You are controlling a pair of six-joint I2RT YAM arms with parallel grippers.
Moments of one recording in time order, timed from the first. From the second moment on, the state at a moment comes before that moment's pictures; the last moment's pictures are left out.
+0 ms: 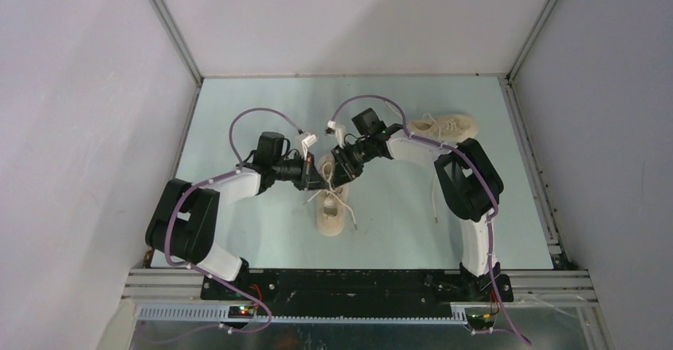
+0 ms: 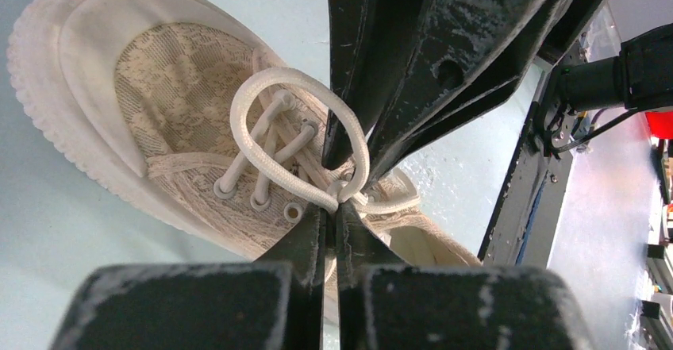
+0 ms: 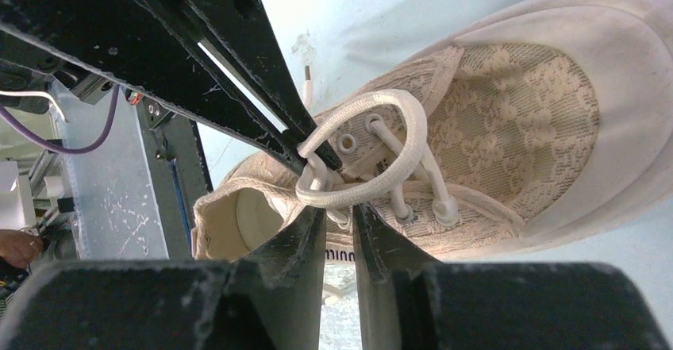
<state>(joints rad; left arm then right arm) -0.32 1.52 0.70 0.07 0.84 -0.11 0.64 2.02 1.40 -0.38 -0.86 -0.01</state>
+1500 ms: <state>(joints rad) -0.40 1.44 0.73 -0.12 0.61 -0.02 0.65 2.11 1.49 -0.43 -0.96 -0.02</state>
